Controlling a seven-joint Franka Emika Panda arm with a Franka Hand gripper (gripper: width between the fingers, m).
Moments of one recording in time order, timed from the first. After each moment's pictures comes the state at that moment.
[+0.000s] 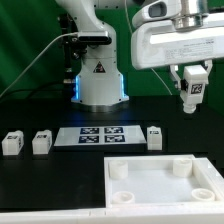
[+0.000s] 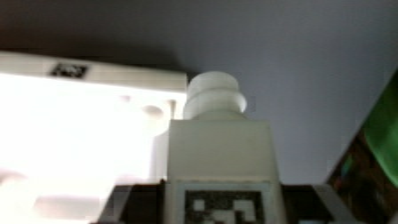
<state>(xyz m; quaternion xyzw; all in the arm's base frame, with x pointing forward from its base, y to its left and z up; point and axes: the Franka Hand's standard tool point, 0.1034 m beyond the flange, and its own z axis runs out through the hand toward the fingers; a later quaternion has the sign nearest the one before) 0.455 0.152 0.143 -0.98 -0.08 -0.19 0.06</state>
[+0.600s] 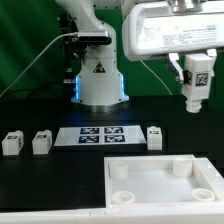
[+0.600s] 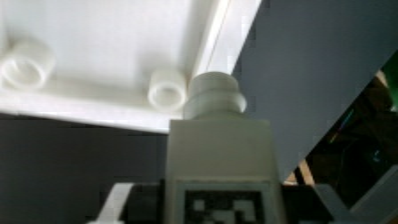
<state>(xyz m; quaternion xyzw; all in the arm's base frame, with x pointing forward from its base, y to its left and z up) 0.564 0.131 0.171 -0.97 -0.12 -0.22 0.04</state>
